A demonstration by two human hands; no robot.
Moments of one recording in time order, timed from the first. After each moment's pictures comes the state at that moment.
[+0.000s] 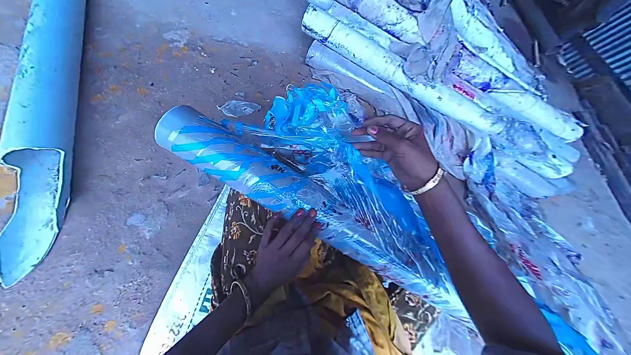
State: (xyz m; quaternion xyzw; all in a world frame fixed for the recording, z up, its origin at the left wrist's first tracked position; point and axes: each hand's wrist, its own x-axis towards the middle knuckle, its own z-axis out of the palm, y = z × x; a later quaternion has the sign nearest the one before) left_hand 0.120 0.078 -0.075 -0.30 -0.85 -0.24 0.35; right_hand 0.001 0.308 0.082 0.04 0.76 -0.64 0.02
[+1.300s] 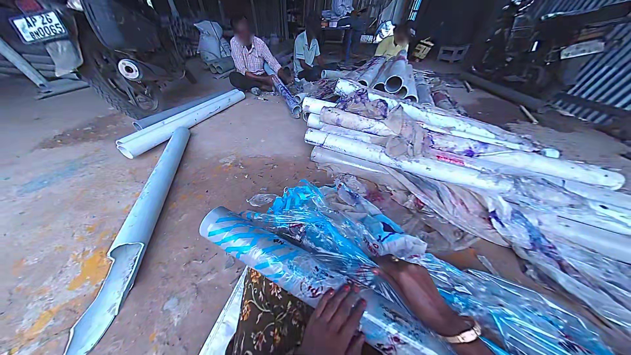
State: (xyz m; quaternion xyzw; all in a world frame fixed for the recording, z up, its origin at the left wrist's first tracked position) left_hand 0.128 0.144 -0.067 -0.40 -0.82 -0.23 0.33; right_hand 0.097 0.377 0.001 -0.17 0.96 -0.09 -0.23
